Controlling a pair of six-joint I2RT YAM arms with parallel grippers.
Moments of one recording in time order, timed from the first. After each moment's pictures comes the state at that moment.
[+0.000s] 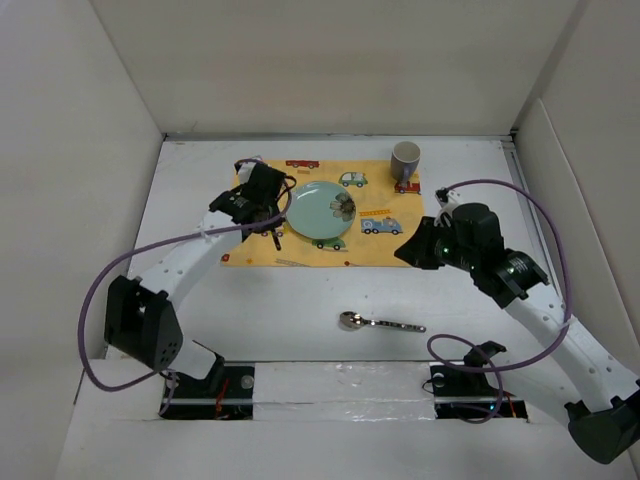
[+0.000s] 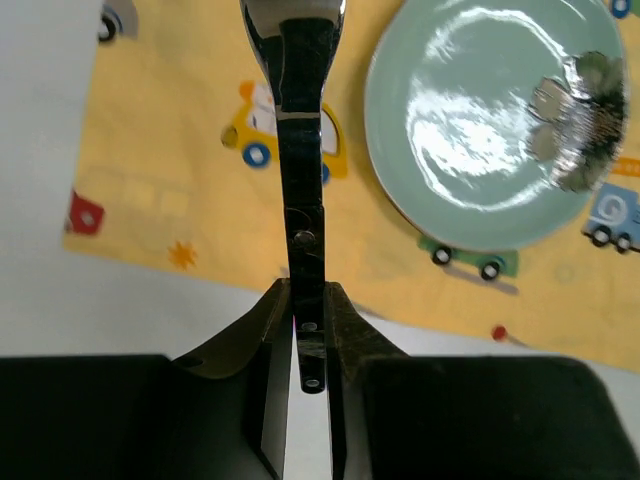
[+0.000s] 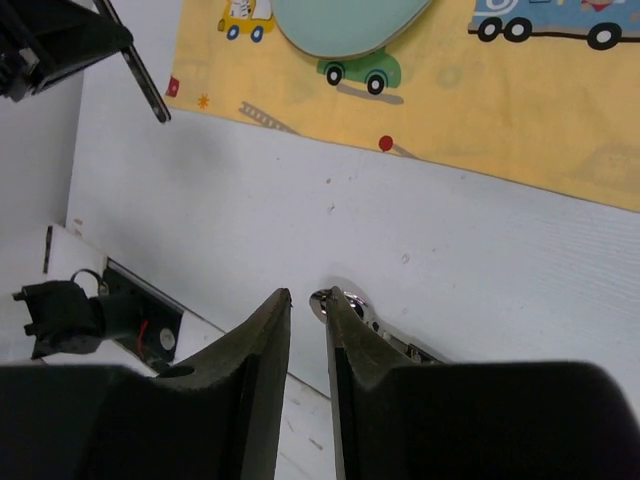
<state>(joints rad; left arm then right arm) -0.55 1.41 1.21 -0.74 -0.37 -0.77 0.50 0.90 0.92 -0.57 -0.21 0.59</state>
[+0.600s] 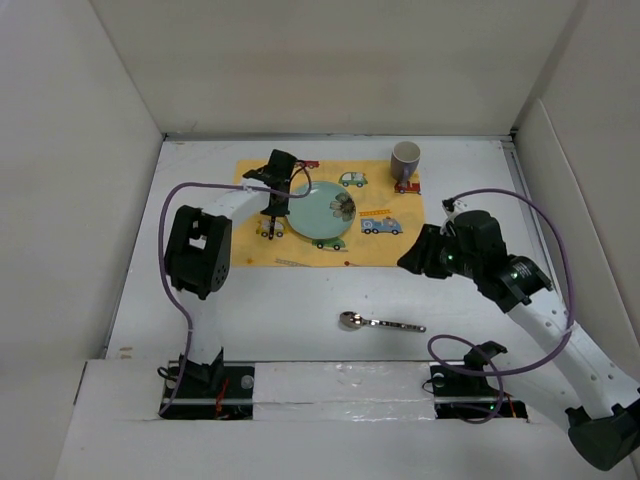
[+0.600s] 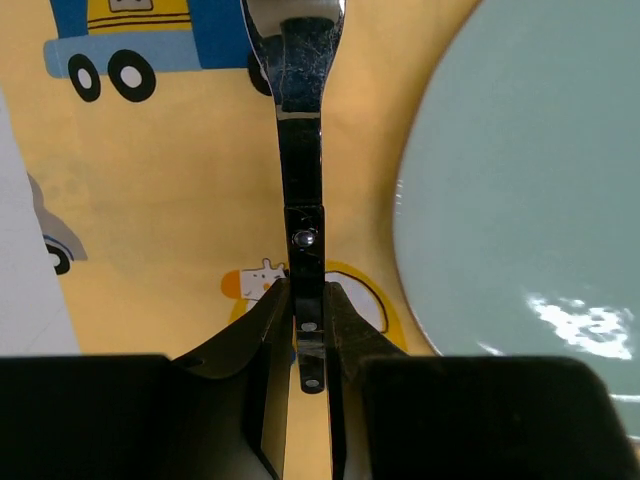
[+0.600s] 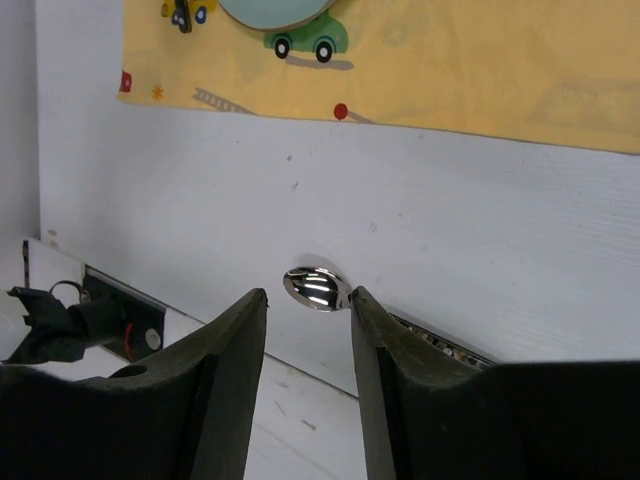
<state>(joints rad) -0.39 1.98 1.48 -0.54 -0.27 -0.21 0.48 0.86 0.89 -0.66 -0.18 0.63</state>
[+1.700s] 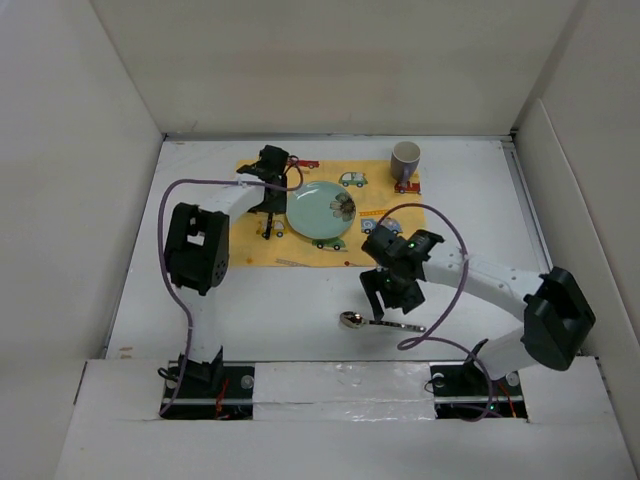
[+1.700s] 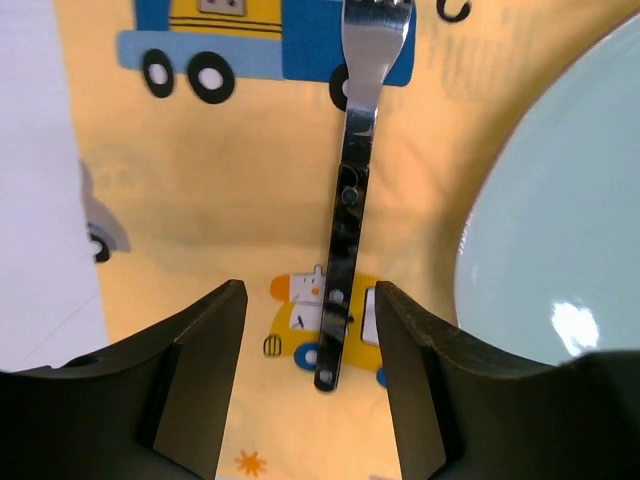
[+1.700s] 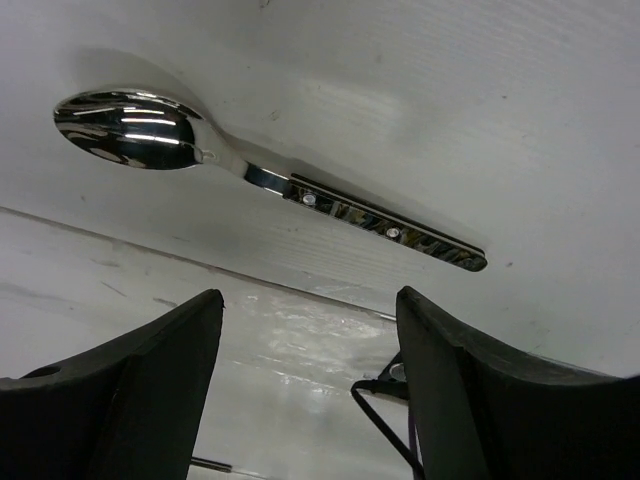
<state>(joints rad) -0.34 2.04 1.53 -0.59 -0.30 -0.25 0.80 1.43 1.03 -1.01 -0.06 0.53</state>
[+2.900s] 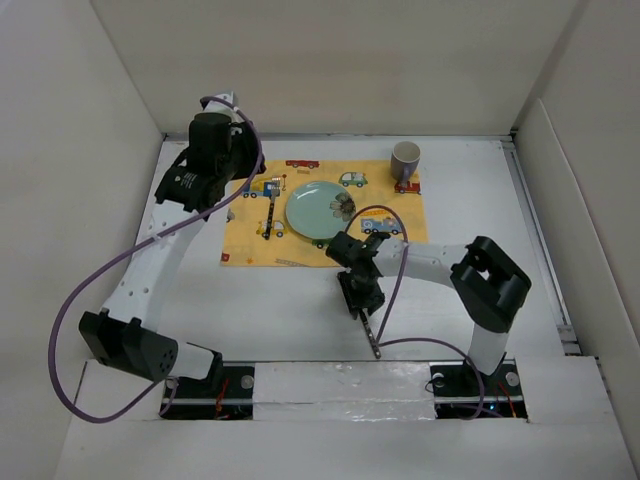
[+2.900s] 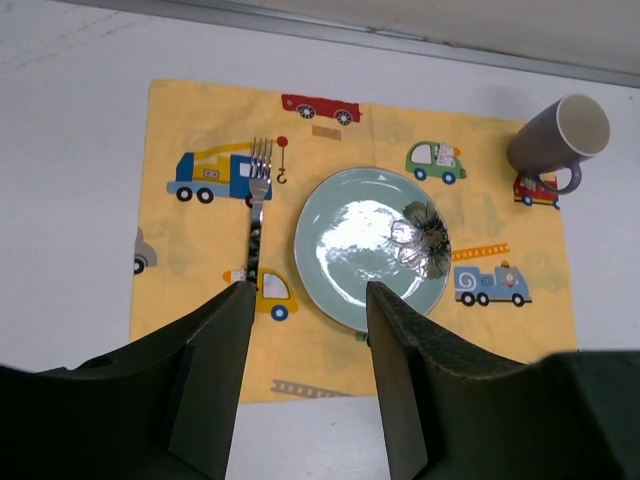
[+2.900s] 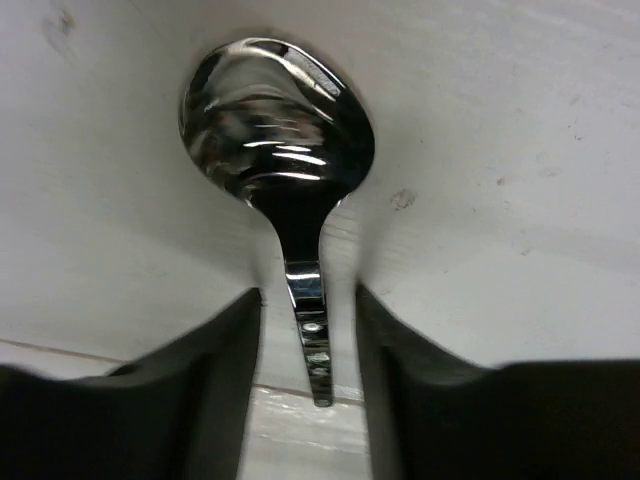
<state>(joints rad) -0.31 1.38 1.55 -0.63 -0.12 -0.36 0.89 1.82 1.17 -0.85 -0.02 0.61</state>
